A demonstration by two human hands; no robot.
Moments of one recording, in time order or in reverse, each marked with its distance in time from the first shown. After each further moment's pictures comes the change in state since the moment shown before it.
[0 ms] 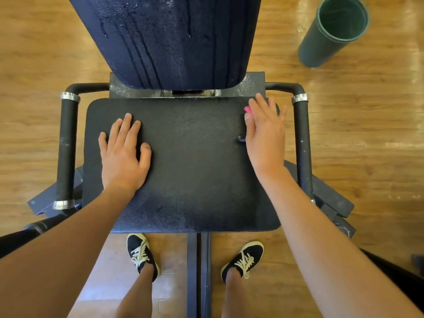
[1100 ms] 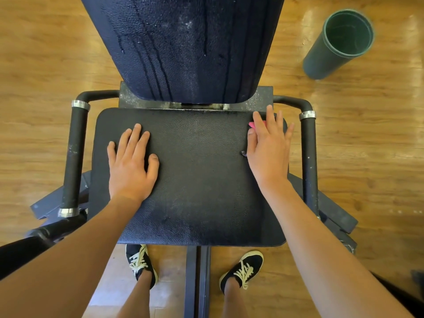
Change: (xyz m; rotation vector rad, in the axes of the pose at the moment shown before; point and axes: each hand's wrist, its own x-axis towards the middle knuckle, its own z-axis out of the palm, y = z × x) left_hand 0.000 0.003 -0.005 -0.004 -0.044 -0.019; right_hand 0.009 0.000 0.015 -0.203 -0.077 0.005
